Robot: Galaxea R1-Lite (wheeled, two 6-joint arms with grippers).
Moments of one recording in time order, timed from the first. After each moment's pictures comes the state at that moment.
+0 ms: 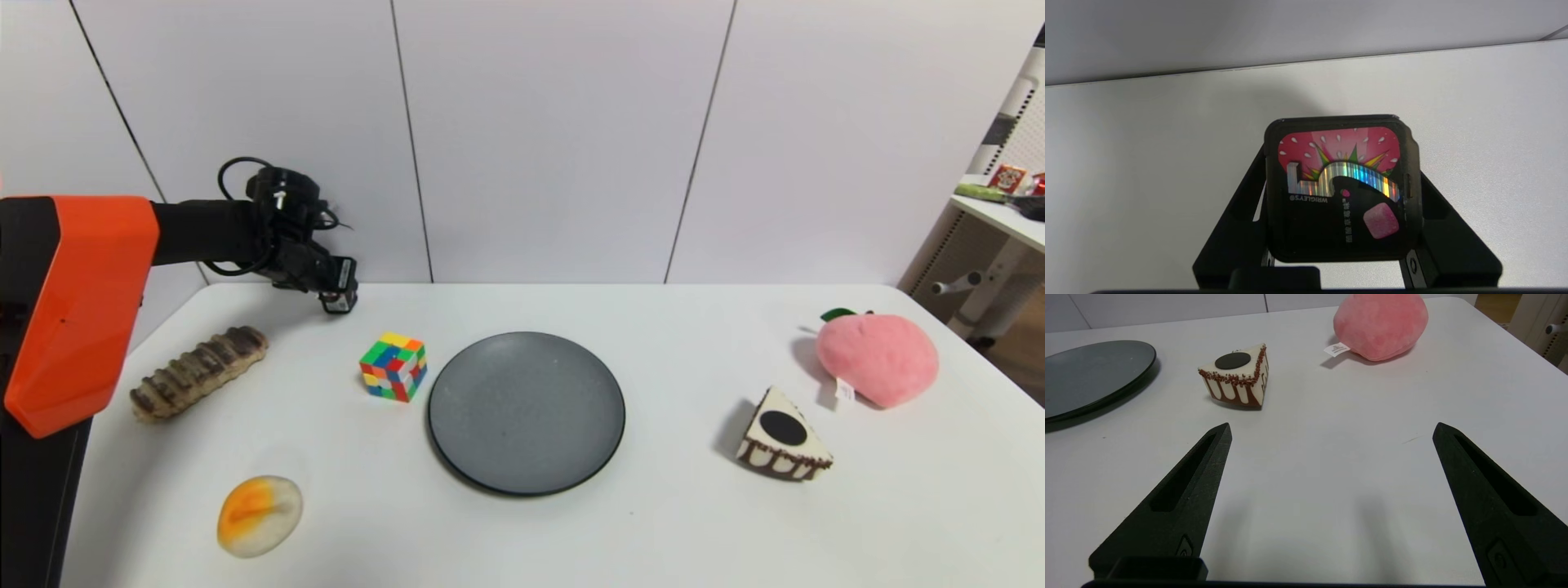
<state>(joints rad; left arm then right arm) -0.04 2.33 -1.97 0.33 -0.02 0.05 0.00 0.00 0.00 -0.01 -0.02 0.08</state>
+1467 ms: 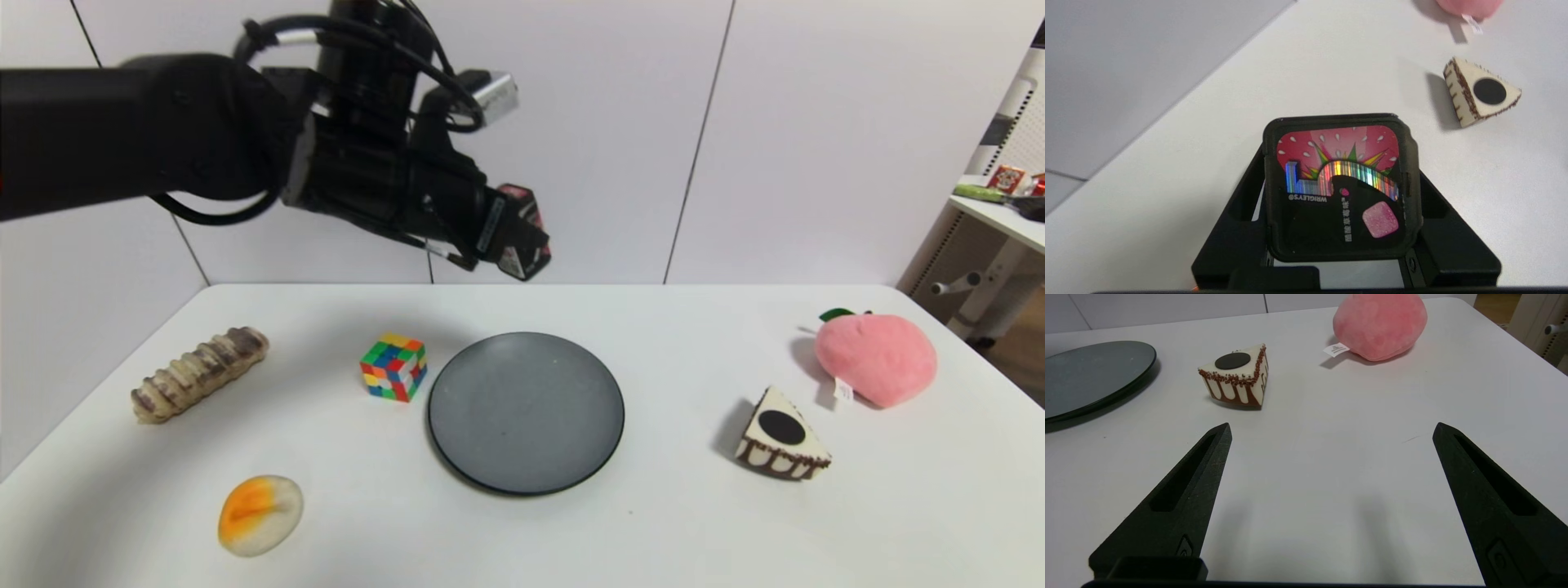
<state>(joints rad) -0.58 1.90 -1.84 0.38 -0.28 0.15 0.00 0.00 0.00 -0.01 -0.02 0.08</state>
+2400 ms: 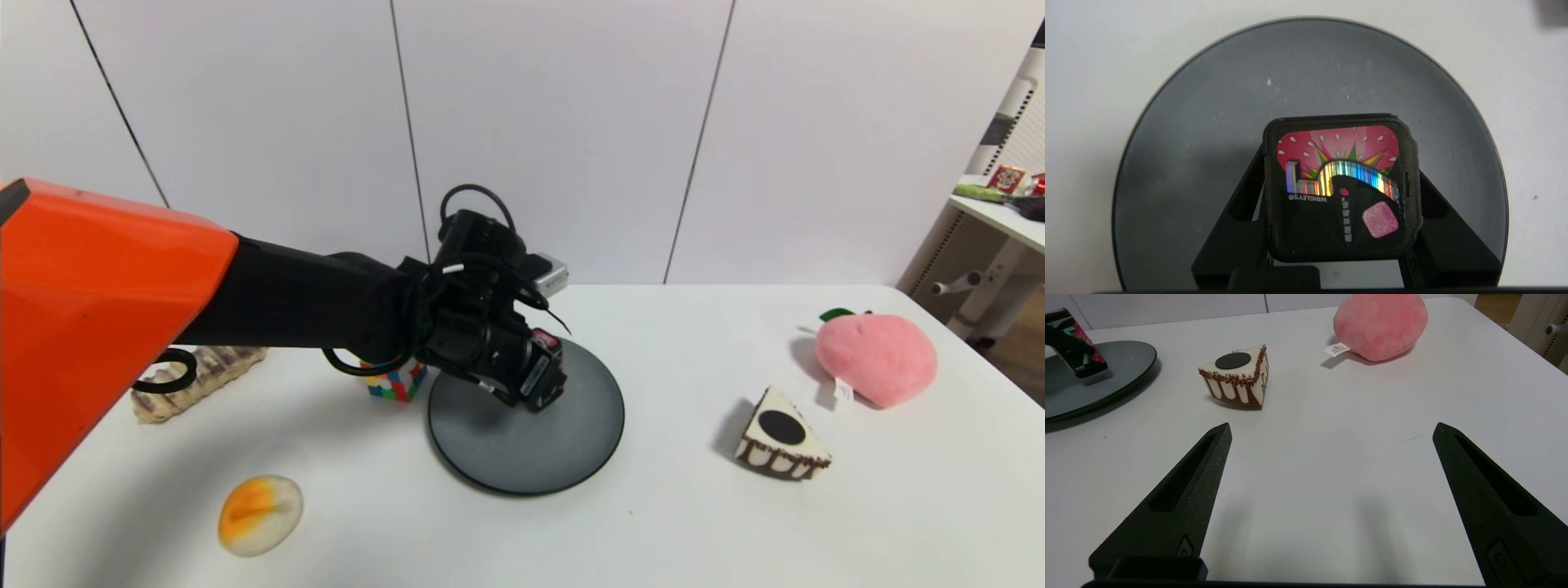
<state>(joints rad) -0.65 2.06 -1.48 0.10 -0.19 0.15 0.00 0.00 0.00 -0.01 -0.02 0.08</state>
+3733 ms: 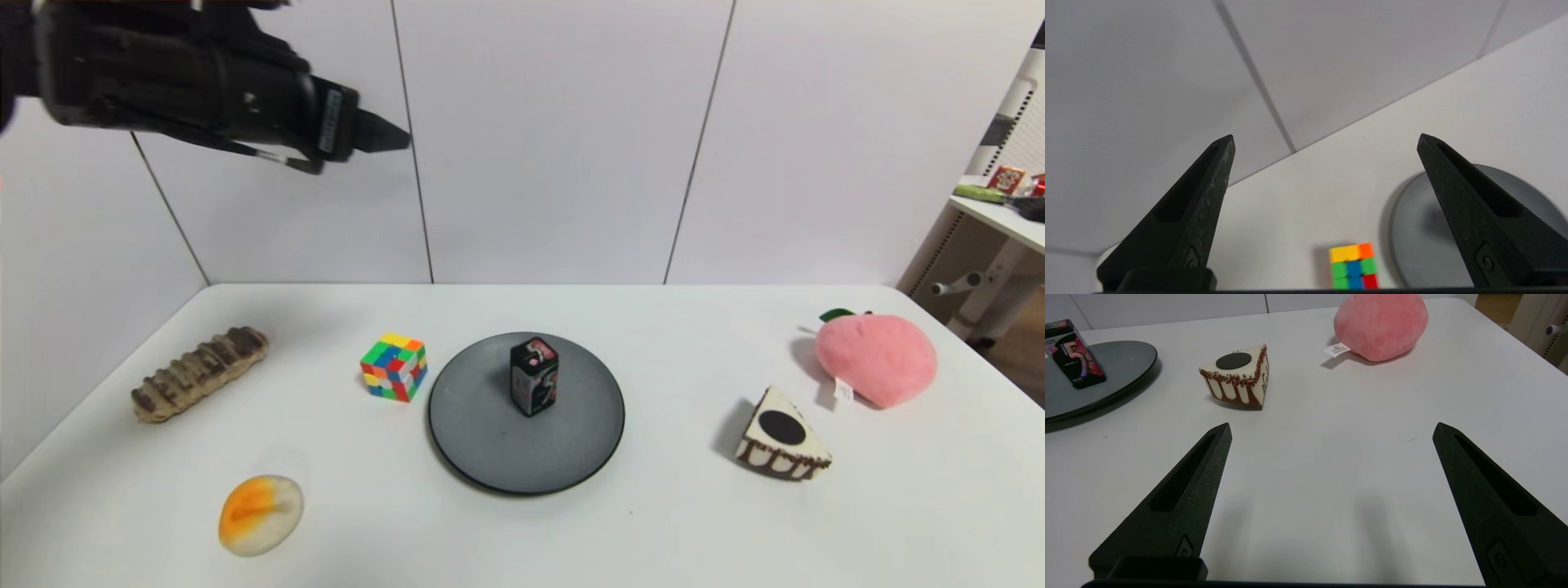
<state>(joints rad) -0.38 1.70 -1.79 0.31 0.00 0.22 0.00 0.00 0.00 -0.01 -0.02 0.08</state>
